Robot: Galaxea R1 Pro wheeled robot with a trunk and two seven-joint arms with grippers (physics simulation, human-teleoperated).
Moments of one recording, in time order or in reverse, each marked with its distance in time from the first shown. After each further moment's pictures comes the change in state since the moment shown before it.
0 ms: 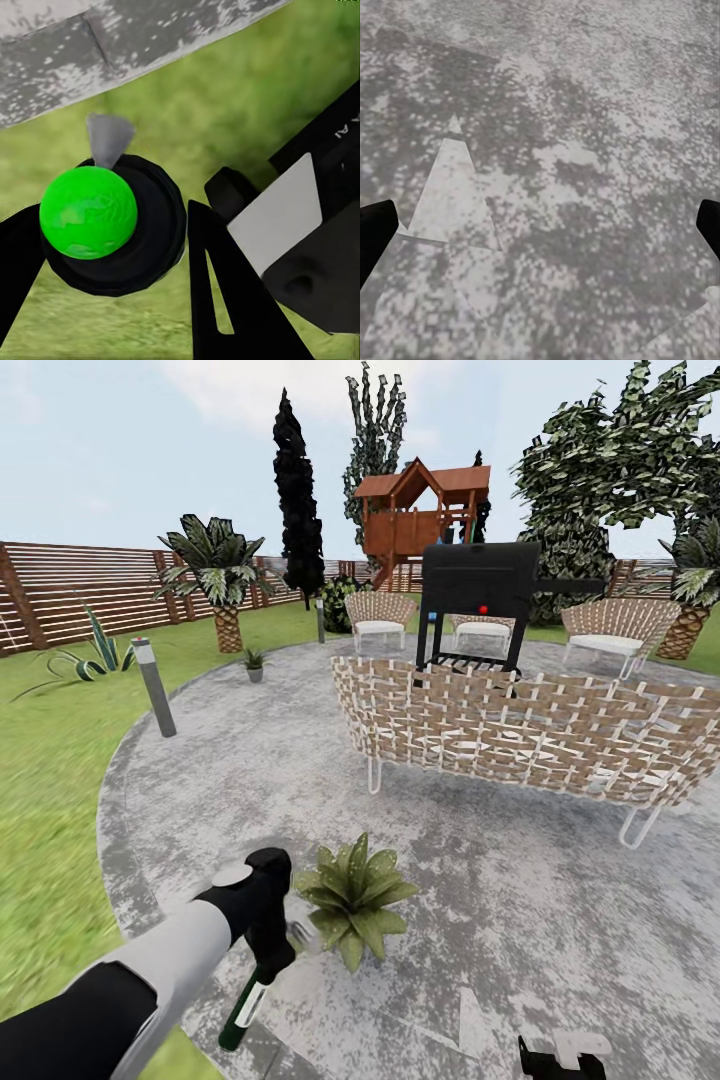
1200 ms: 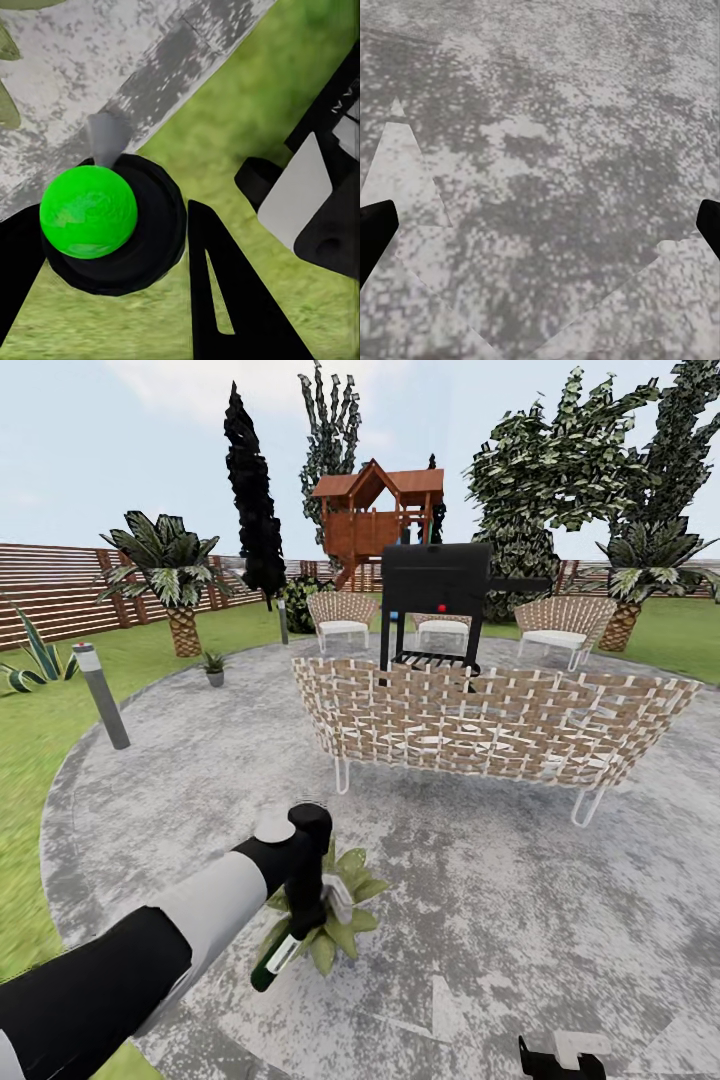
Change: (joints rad) left arm -0.168 -0.100 -0.235 0.002 -0.009 -0.102 -0.209; right arm 0.000 0.000 0.000 0.000 0.000 0.000 0.000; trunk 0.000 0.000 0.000
